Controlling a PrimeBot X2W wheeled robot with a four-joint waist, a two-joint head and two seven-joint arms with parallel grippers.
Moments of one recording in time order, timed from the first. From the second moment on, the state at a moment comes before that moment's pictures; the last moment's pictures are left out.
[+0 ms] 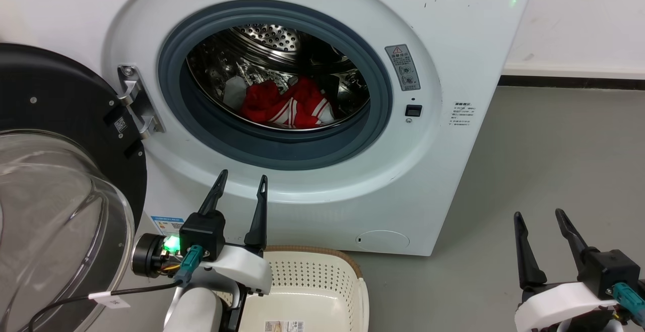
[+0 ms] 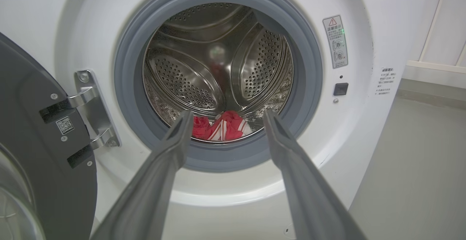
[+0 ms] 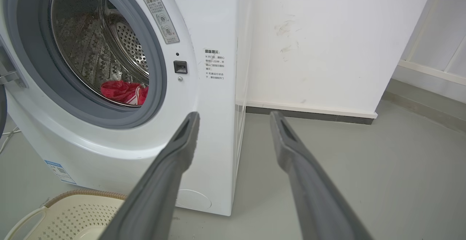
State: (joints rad) left arm -0.22 0.06 -0.17 0.30 -0.06 -0.02 -0.26; right arm 0.03 -0.05 -0.08 0.08 0.01 0.13 -0.16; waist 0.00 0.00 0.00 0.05
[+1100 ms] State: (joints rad) left arm -0.58 0.06 -0.14 0.60 -0.07 0.02 -0.26; right arm -0.05 -0.05 -0.05 -0.10 0.05 0.13 -0.13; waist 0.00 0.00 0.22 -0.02
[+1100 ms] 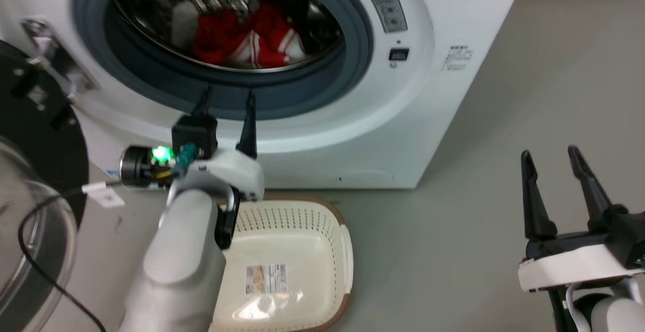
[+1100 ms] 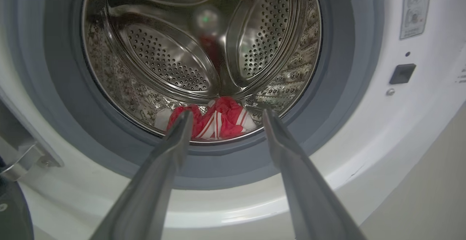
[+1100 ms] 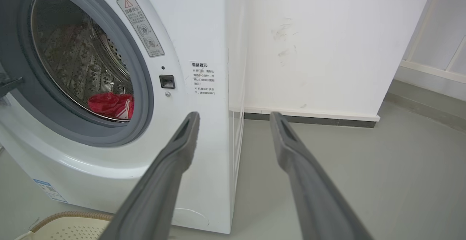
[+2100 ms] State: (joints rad) left arm -1.42 0.21 -0.16 1.17 -0.06 -0.07 -0.02; right arm -0.17 -0.05 0.19 -0.26 0.16 0.13 -0.19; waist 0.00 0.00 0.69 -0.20
